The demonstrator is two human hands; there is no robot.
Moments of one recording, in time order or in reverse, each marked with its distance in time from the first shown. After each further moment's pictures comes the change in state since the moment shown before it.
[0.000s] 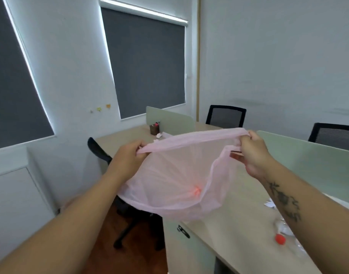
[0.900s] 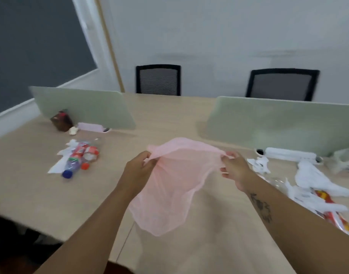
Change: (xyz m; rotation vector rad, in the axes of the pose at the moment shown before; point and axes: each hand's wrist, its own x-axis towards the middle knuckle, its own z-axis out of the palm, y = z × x) left_hand 0.219 -0.112 0.321 -0.358 -0.547 0.004; right_hand 0.220 0.209 -0.017 -0.196 0.455 0.444
